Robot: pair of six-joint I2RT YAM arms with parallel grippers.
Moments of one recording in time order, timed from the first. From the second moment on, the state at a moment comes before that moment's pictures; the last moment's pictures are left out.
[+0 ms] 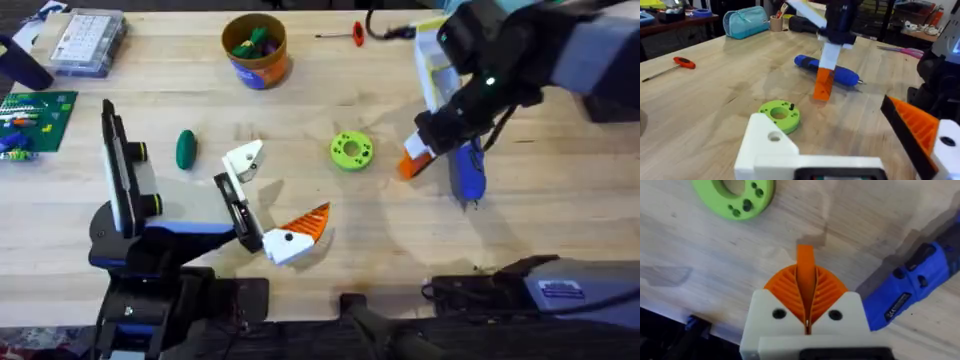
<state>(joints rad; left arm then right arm) -0.05 0.00 0.01 -0.09 1.04 -0.04 0.32 1.50 1.10 -1.08 -0.14 -0.06</state>
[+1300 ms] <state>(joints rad) -0.05 0.00 0.01 -0.09 1.04 -0.04 0.34 1.59 1.15 -0.71 -1.19 0.06</state>
